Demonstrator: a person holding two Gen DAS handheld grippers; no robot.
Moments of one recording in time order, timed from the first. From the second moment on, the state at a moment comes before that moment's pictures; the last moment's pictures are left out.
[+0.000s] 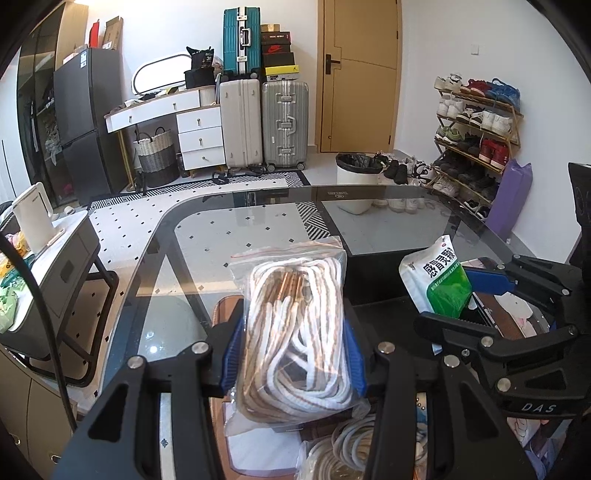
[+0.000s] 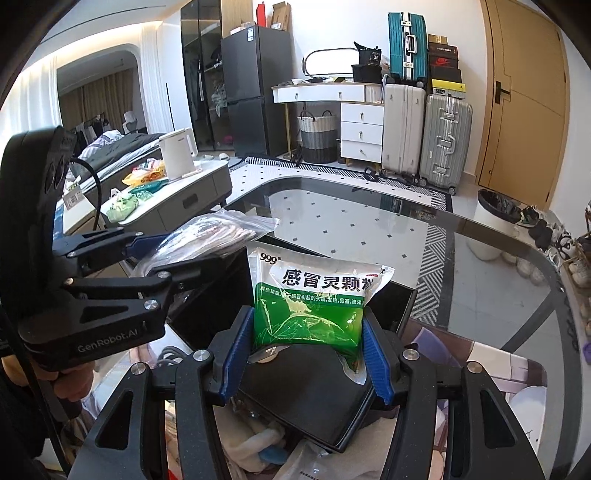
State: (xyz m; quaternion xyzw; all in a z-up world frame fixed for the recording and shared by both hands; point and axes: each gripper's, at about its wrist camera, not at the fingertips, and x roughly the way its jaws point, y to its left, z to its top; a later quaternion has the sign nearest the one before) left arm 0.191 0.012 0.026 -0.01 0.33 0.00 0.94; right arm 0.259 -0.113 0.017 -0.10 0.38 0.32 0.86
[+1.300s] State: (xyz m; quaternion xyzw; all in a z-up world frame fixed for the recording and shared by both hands) left arm 0.189 -0.009 0.034 0.00 0.35 -0.04 0.94; right arm 0.224 -0.153 0.040 -0.10 0.35 0.29 0.88
